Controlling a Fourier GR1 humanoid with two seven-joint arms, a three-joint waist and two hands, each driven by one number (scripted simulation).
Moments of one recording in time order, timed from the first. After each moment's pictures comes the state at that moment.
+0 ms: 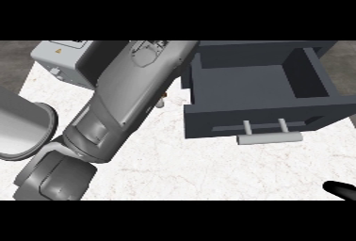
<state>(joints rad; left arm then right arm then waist) -1.49 0.00 -0.14 -0.53 0.30 0.42 0.18 0.02 -0.11 -0.32 -2.24 -0.09 0.08 0.33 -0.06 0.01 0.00</state>
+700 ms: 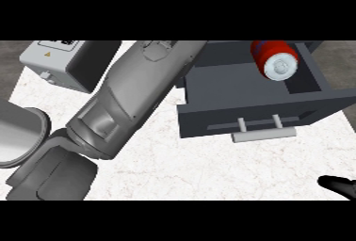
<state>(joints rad) -1.58 0.00 -0.28 -0.36 0.42 0.57 0.11 -0.05 -0.14 -0.29 -2.24 -0.08 0.07 0.38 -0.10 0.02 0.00</state>
